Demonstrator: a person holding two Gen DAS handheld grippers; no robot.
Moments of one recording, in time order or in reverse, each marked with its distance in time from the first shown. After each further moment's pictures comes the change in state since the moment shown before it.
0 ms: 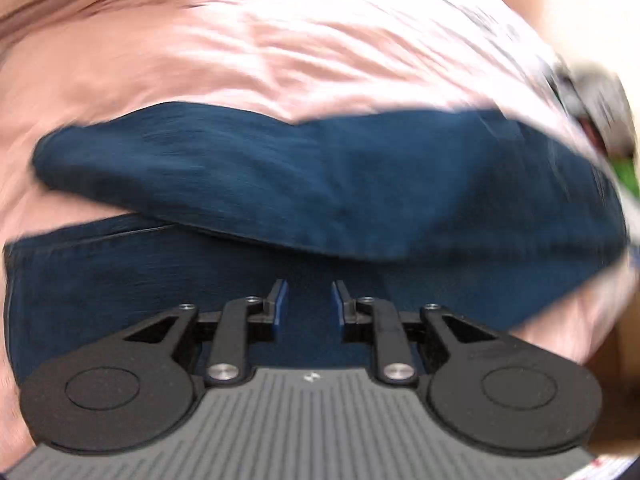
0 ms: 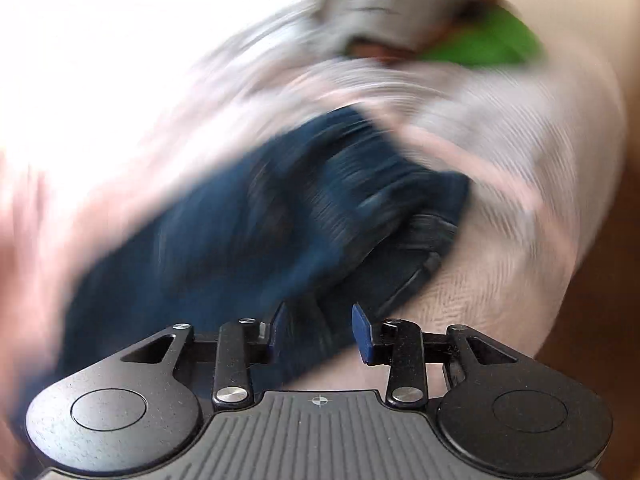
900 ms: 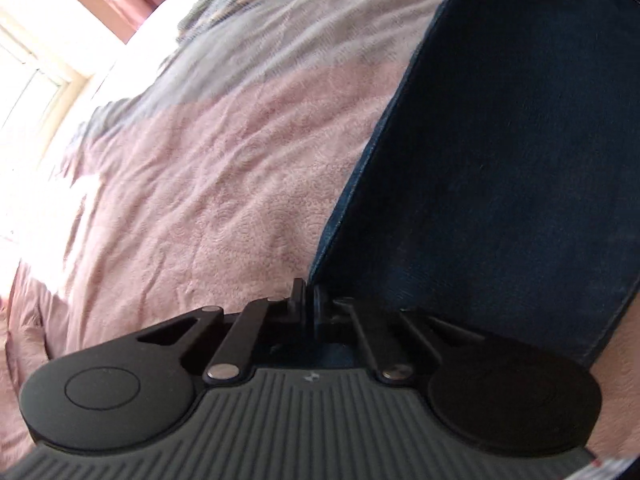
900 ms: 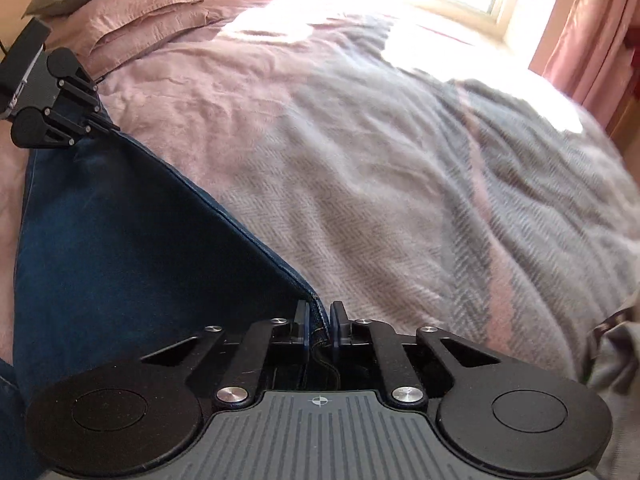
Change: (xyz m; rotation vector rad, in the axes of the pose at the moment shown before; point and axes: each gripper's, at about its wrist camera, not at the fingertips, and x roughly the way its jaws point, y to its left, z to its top) left arm 0.261 -0.136 0.317 1.216 -0.133 0.068; right arm 0.250 0.224 0.181 -1.262 0.062 0.230
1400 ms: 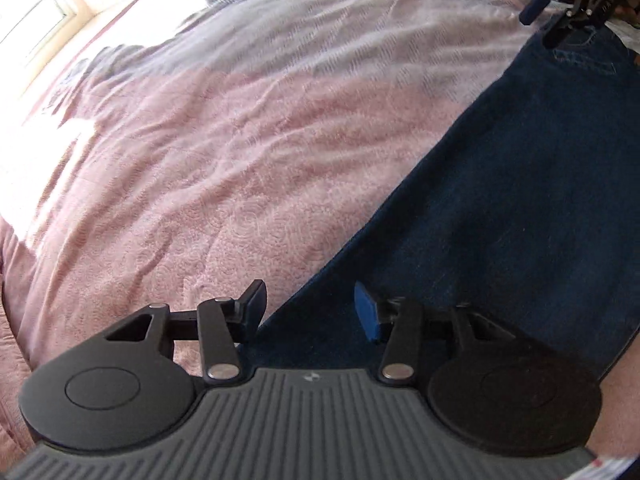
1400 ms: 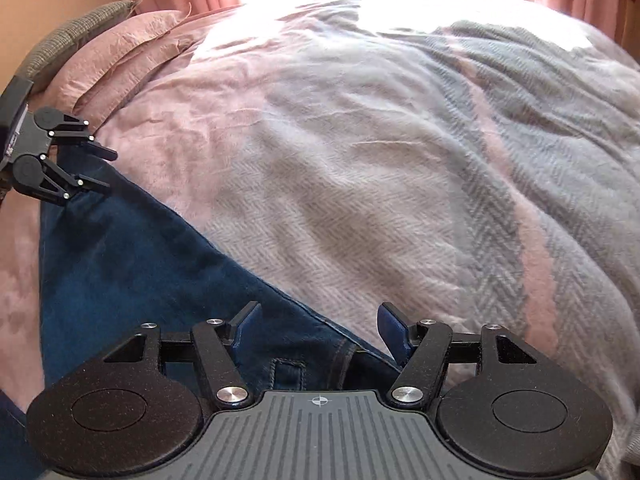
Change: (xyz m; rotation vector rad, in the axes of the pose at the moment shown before) left arm 0.032 0.064 0.014 -0.178 0.067 -0.185; right arm 0.057 -0.068 0.004 0.287 0.073 0.253
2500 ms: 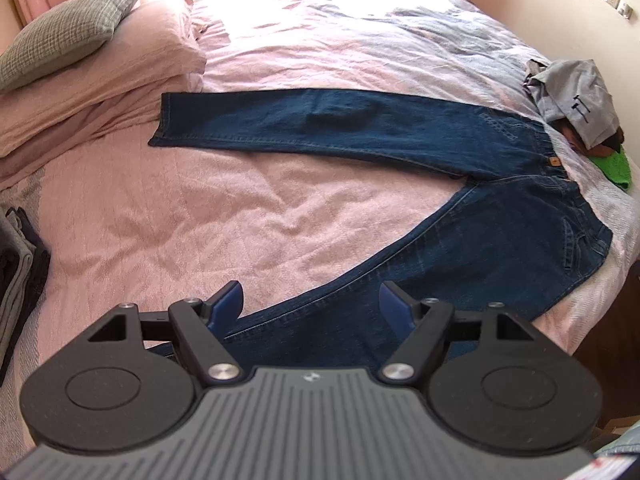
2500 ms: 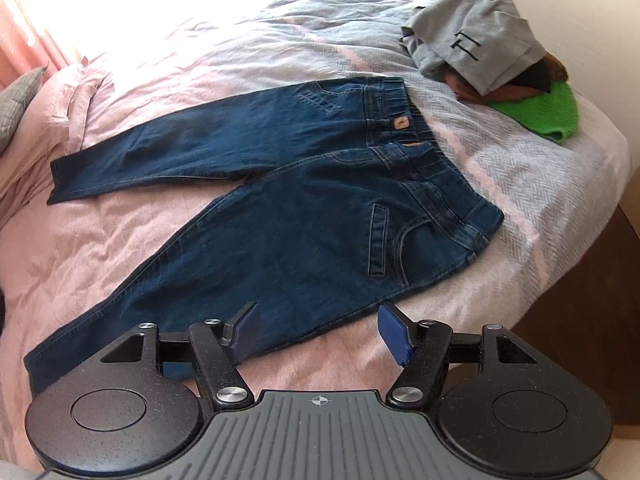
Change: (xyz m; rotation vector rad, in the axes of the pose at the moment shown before) left arm -0.390 -0.218 -0.233 -0.788 0.000 0.158; right arm -0.284 0.348 -0.228 0.579 0.016 -0.409
